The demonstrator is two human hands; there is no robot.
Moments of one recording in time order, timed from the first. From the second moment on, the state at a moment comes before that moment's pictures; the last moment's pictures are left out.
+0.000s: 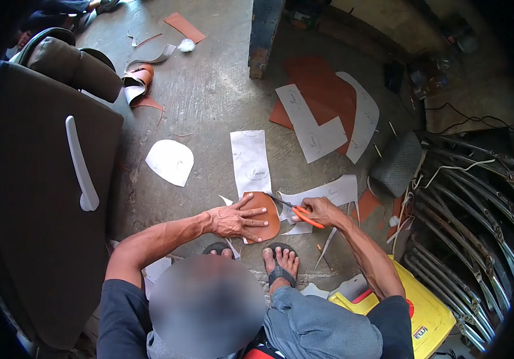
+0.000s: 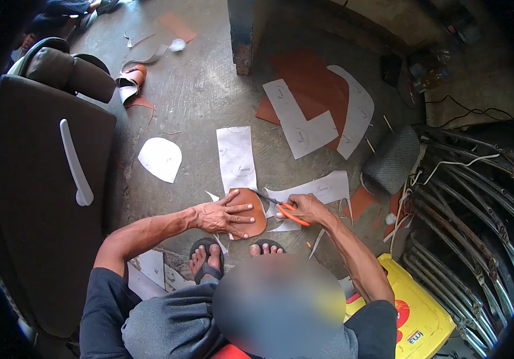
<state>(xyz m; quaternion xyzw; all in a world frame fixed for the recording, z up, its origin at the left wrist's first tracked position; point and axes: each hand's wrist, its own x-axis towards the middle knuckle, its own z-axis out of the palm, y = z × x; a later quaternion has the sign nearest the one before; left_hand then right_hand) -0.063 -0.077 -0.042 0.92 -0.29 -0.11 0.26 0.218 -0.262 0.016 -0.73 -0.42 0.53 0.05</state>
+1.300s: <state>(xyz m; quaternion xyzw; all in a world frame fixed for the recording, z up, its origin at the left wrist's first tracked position) -0.043 -0.201 -0.035 0.87 0.35 0.18 0.29 0.069 -0.332 0.030 -0.66 0.02 0.64 0.39</state>
